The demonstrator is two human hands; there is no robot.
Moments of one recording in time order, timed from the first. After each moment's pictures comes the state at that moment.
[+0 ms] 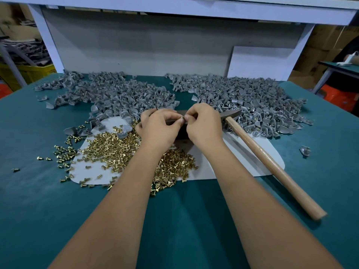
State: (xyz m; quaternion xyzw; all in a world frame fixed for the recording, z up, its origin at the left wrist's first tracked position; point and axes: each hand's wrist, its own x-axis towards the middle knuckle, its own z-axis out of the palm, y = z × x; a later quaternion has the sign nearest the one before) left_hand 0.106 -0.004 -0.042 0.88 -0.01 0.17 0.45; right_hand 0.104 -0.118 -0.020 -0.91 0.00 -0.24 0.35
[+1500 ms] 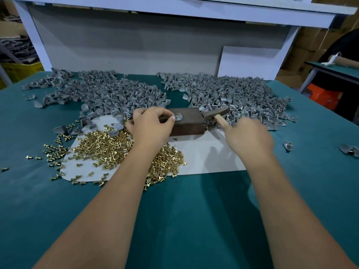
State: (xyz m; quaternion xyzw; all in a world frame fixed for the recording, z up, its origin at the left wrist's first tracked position) left_hand 0.100 -0.011 -0.040 0.89 0.00 0.20 0.41; right_hand 0.048 -0.206 -0.005 -0.96 0.21 -0.14 0.12
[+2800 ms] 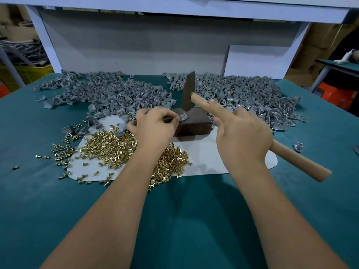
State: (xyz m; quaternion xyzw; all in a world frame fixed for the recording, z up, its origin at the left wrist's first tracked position) left_hand 0.100 -0.011 -0.041 0.89 0.02 0.22 0.40; right_hand 0.028 -0.170 -0.012 -0.91 0.01 -0.42 0.05
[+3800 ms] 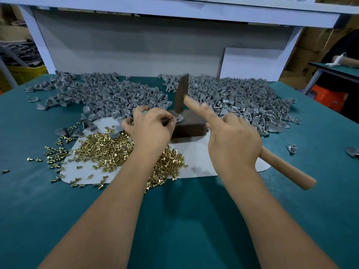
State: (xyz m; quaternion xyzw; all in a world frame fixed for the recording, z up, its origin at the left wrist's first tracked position) left_hand 0.103 -0.014 -0.044 0.90 0.02 0.28 0.34; right_hand 0.026 -0.162 -0.019 -0.90 0.01 -0.43 0.02
